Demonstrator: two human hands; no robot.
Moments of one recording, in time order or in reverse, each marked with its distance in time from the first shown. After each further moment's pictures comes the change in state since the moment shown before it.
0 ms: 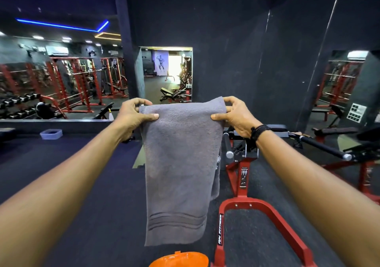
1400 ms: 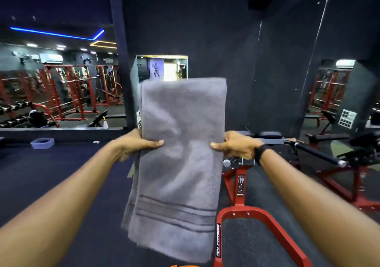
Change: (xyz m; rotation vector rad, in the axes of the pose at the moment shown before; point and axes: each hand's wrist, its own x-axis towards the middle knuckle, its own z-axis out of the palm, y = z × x) left_hand -0.014 -0.015 0.001 0.024 -0.462 -0.238; right_hand -0.013 0.028 -0.020 -0.199 -0.447 0.250
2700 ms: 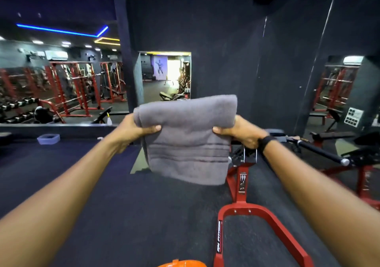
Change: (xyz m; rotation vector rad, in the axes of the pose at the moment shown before) left_hand -0.004 0.010 0.000 -0.078 0.233 0.314; right_hand -0.006 -0.015 -0.012 0.083 0.200 -0.311
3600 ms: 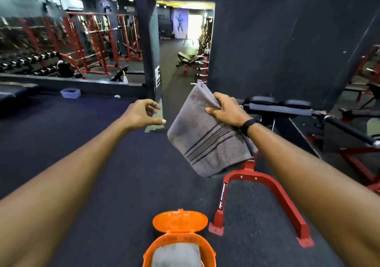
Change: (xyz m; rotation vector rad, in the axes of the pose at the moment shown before) left_hand -0.007 -0.084 0.010 0.648 0.056 -0.239; right_hand 0.039 0.068 0.044 -0.739 -0.026 -0.010
